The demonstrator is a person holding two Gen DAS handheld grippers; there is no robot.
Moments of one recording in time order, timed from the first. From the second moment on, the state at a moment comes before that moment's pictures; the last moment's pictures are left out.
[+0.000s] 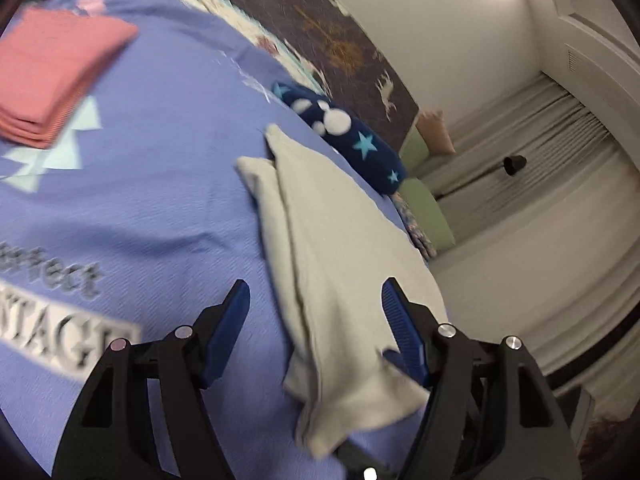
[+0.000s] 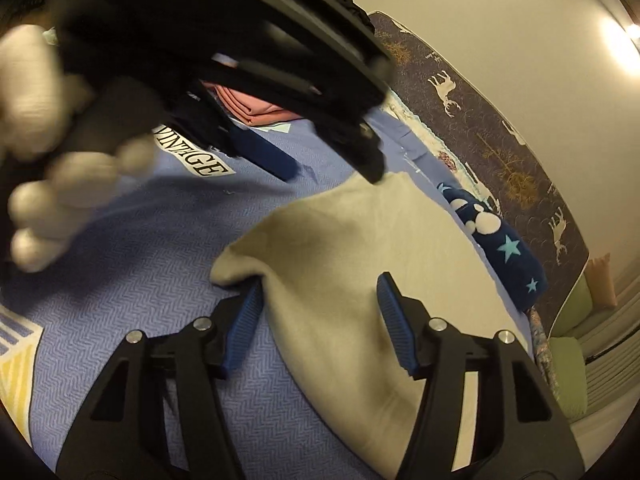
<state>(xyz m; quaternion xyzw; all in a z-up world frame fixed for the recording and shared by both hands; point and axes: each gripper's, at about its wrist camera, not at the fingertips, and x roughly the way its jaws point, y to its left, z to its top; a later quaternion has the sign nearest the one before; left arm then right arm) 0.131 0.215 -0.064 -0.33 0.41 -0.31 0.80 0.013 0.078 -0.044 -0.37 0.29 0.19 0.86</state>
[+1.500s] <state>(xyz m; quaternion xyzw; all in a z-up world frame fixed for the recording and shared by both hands) 0.226 0.031 0.043 -0.26 0.43 -0.36 0.79 0.024 -0.106 0.057 -0.04 0.26 0.14 0.96</state>
